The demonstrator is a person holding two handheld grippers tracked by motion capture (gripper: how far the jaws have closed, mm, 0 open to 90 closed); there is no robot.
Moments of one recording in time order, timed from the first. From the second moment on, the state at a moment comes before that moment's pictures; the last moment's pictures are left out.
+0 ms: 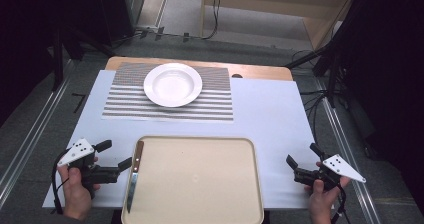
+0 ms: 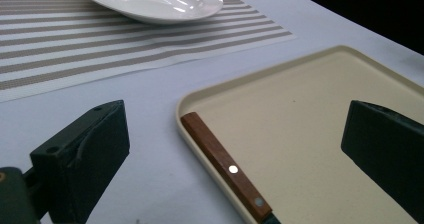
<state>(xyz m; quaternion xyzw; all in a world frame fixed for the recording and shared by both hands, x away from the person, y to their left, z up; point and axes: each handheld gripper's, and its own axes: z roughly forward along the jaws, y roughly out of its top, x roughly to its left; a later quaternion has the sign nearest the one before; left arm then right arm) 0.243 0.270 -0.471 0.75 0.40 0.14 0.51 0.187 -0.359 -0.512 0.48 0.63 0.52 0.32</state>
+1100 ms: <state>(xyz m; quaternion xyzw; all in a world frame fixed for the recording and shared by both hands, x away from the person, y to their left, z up) 0.247 0.351 -0.475 0.69 0.45 0.20 0.53 0.187 -0.359 -0.512 0.48 0.64 0.52 0.32</state>
